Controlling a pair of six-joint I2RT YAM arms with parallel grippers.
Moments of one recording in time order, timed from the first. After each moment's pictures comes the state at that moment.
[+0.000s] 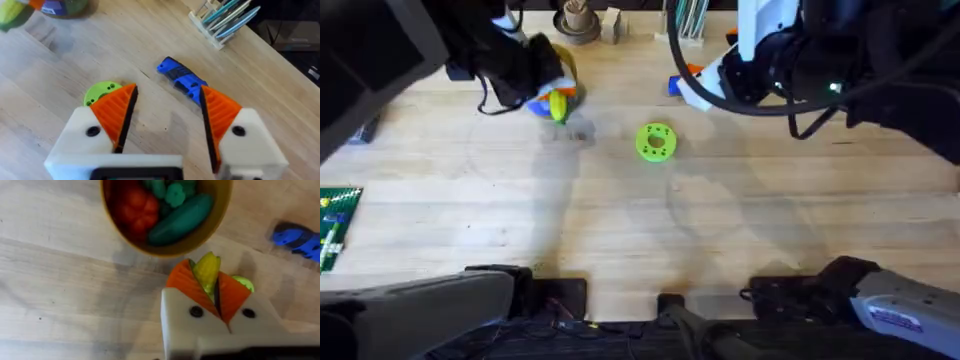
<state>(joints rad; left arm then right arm) -0.06 1.44 1.14 -0.80 0.16 -0.51 0.57 1.18 1.05 -0.51 0.13 -0.22</state>
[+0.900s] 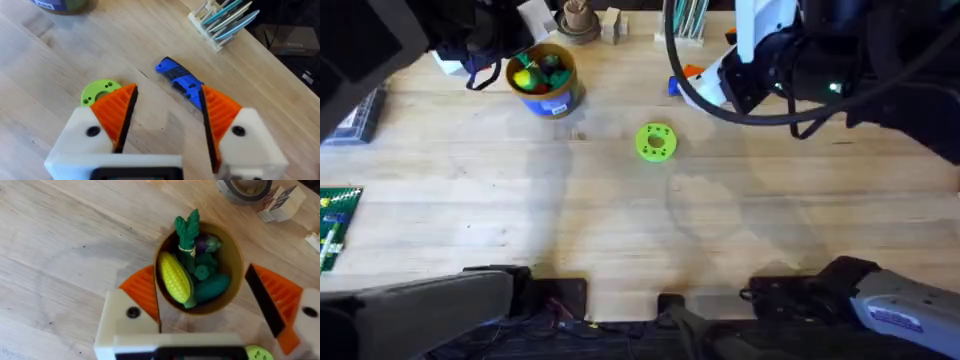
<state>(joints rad) -0.01 1.44 1.18 -0.60 -0.13 -0.50 0.57 1.18 1.05 -0.51 0.13 -0.26</state>
